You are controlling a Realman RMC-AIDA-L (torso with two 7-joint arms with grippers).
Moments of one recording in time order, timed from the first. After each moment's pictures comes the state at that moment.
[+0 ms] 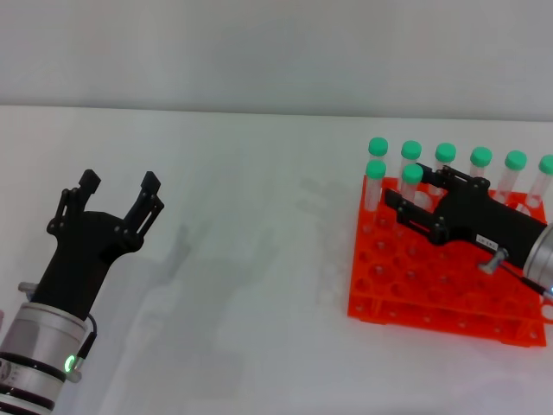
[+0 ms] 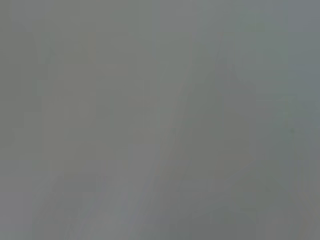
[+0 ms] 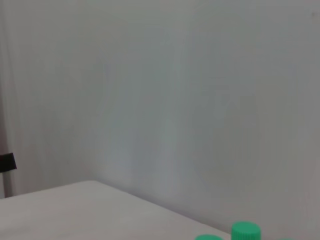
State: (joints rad) left arm -0.30 -2.10 2.56 0.32 -1.00 1.33 -0.22; right arm 0.70 2.03 -0.87 -0.03 1.89 1.20 -2.51
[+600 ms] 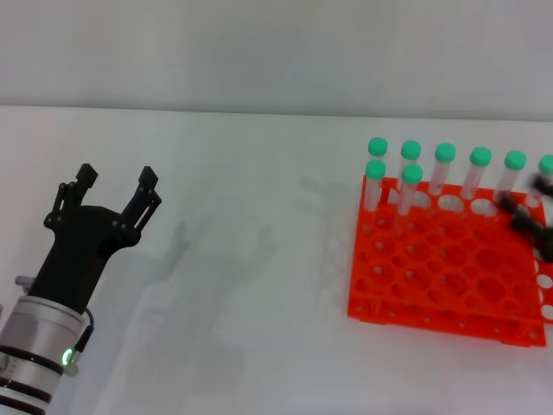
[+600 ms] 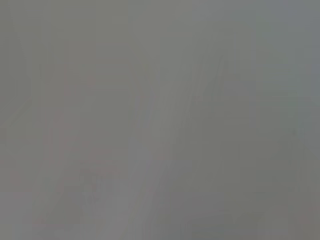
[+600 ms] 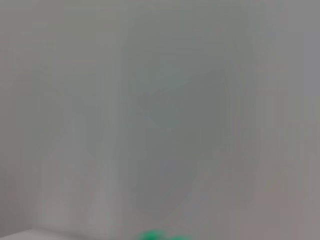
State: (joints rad) left arm -0.31 -2.09 2.56 0.31 -1.00 1.33 -0.22; right arm 0.42 2.02 -0.84 -0.15 2.06 1.37 -2.51
